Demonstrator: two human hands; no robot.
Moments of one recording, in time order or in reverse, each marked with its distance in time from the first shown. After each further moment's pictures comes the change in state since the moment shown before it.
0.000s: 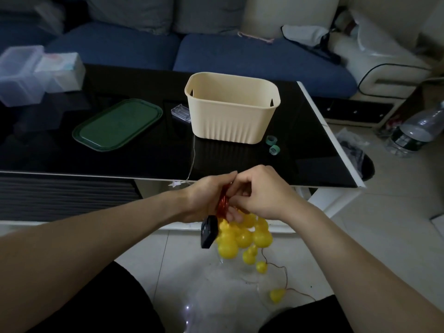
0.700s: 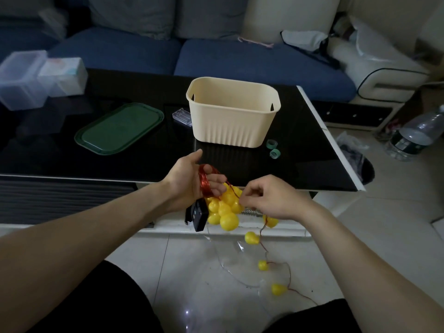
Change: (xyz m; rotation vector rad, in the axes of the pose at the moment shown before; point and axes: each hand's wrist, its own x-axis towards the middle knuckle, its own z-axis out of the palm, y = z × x) left_hand -0.007 0.022 -0.029 -0.400 0.308 0.061; right_hand 0.007 0.030 0.000 0.082 -0.112 0.197
